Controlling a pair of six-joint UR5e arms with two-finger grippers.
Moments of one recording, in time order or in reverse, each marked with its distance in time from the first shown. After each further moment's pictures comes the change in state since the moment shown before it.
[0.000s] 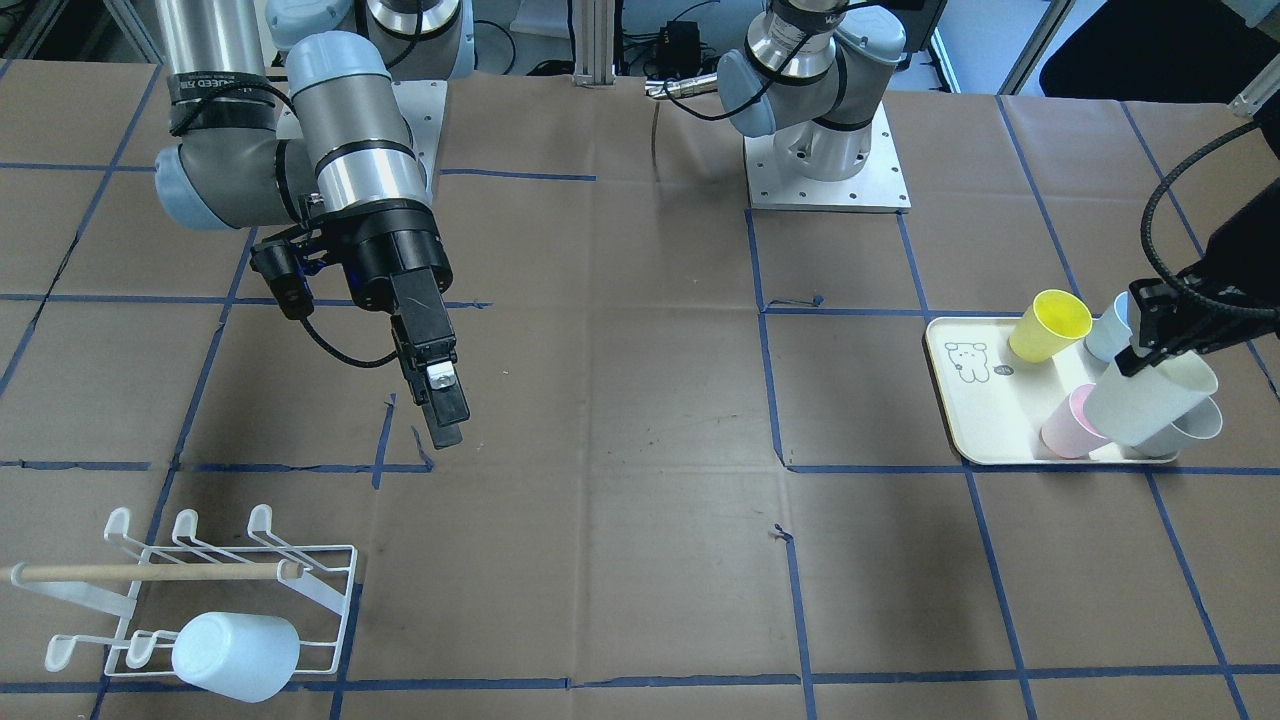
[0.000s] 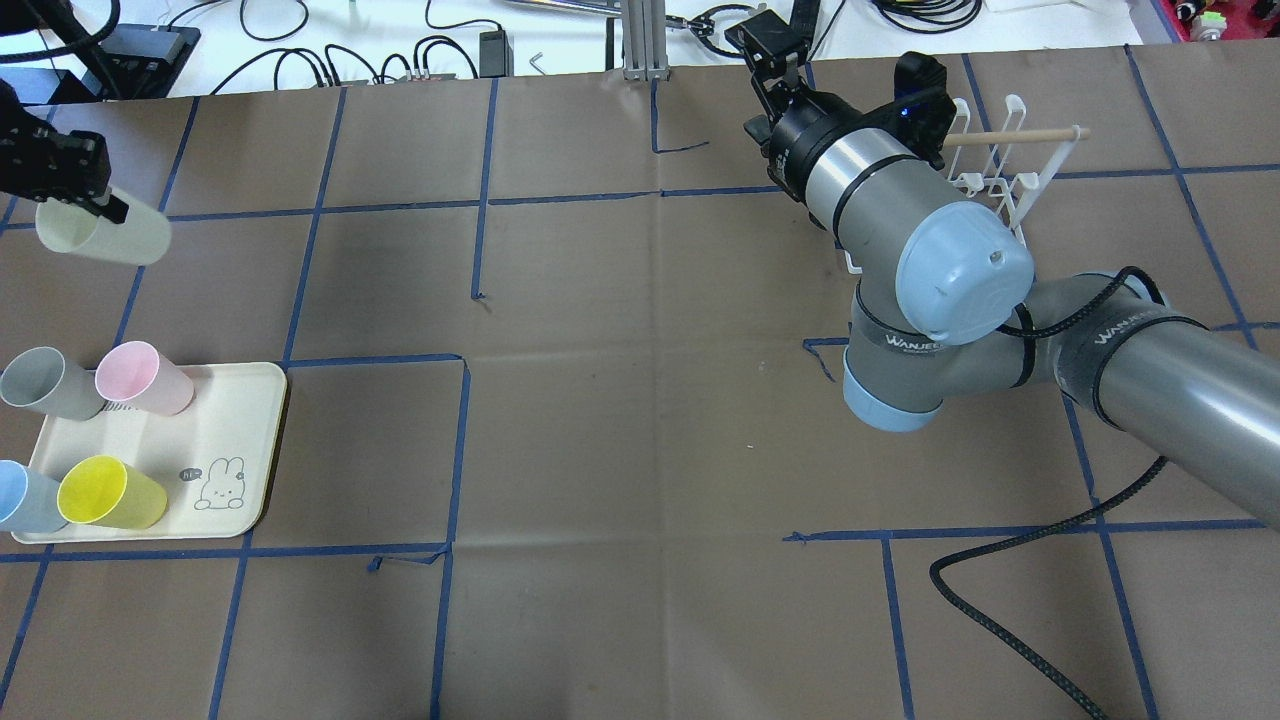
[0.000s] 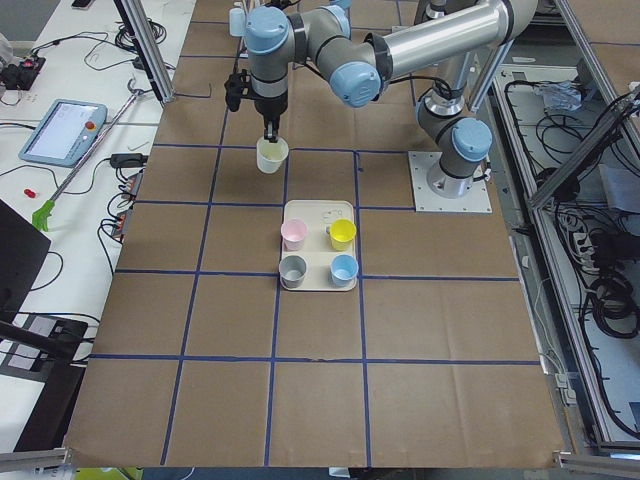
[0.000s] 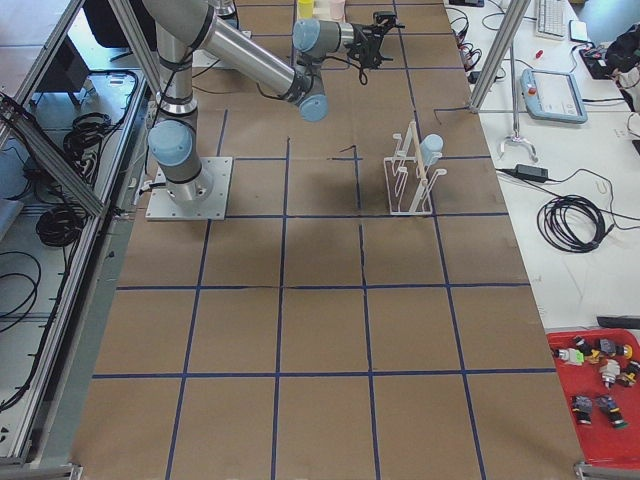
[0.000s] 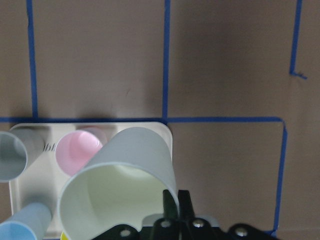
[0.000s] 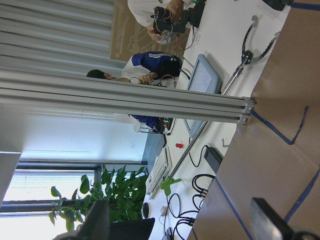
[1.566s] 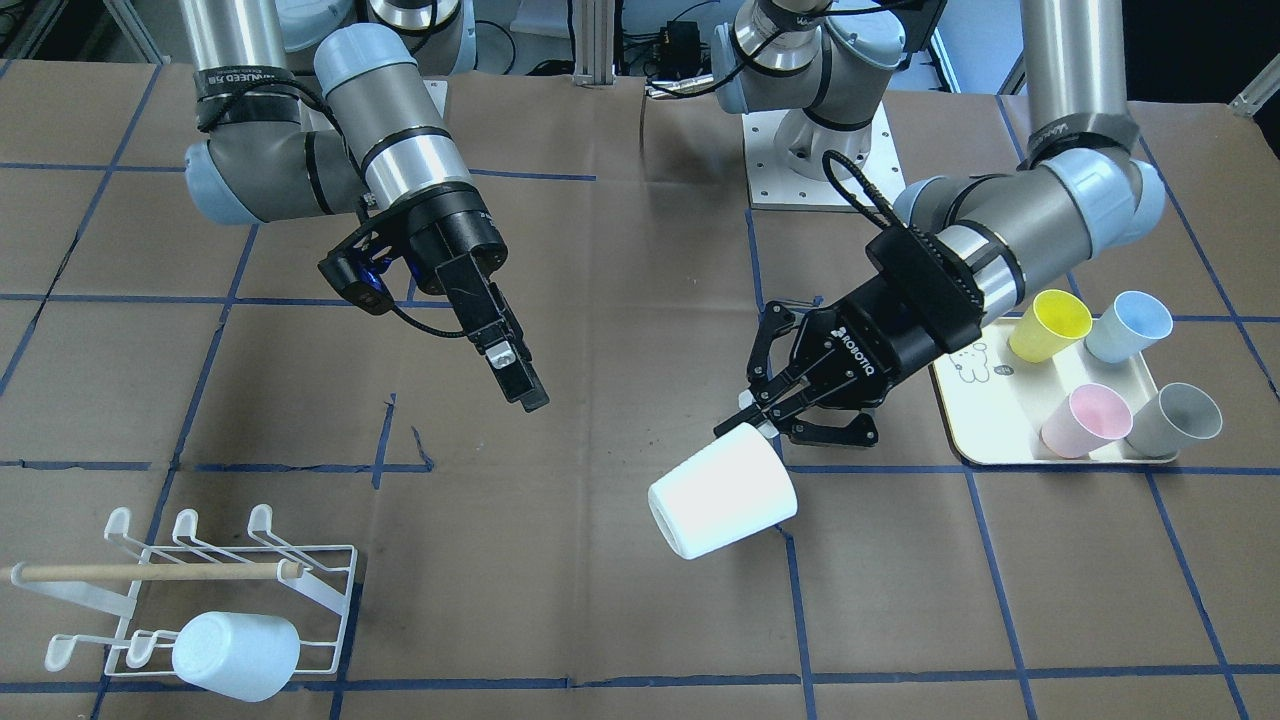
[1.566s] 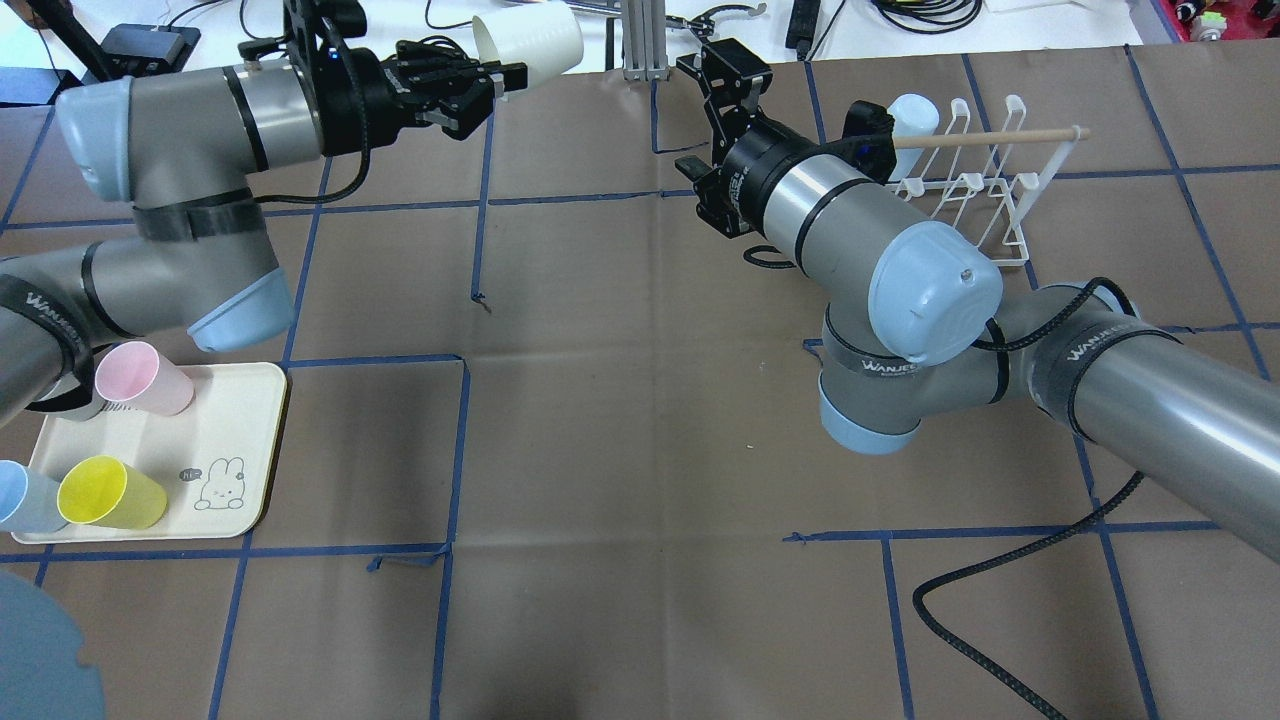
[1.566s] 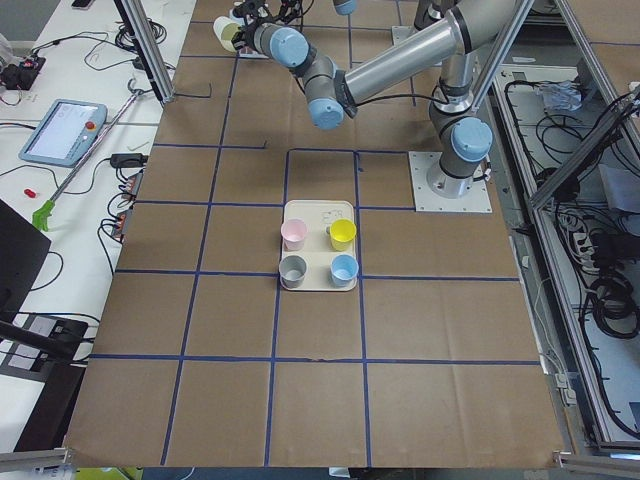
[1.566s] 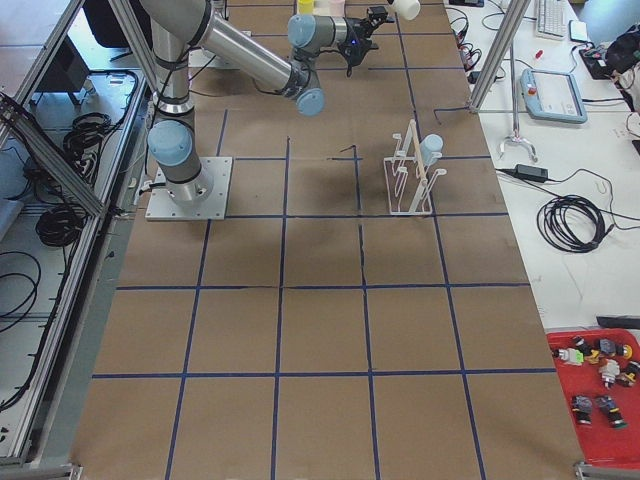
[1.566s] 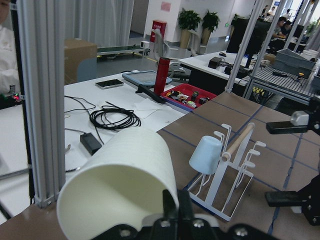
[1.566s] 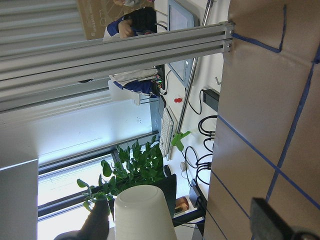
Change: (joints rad) left arm -0.284 -0.170 -0.458 1.420 -0.933 0.044; right arm 0.058 -0.007 0.012 0.023 0.086 0.332
